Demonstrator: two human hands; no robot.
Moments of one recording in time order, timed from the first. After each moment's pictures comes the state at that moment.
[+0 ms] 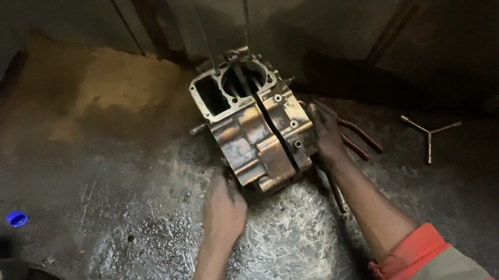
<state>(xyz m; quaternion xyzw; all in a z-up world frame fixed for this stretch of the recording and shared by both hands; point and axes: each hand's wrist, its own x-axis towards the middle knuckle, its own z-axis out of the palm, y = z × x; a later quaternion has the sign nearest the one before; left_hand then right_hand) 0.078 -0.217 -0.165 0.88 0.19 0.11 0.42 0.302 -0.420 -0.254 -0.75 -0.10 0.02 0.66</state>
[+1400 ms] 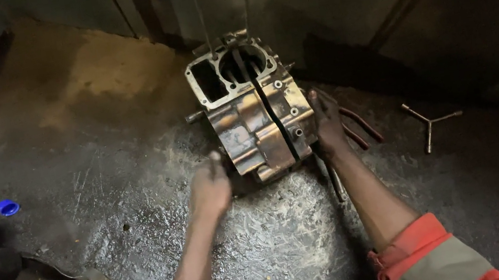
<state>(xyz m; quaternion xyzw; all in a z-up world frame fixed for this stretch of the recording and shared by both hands) 0.077 -0.219 -0.093 0.78 0.35 -0.08 0.51 0.281 -0.403 -0.211 -0.72 -0.16 -0.03 0.67</state>
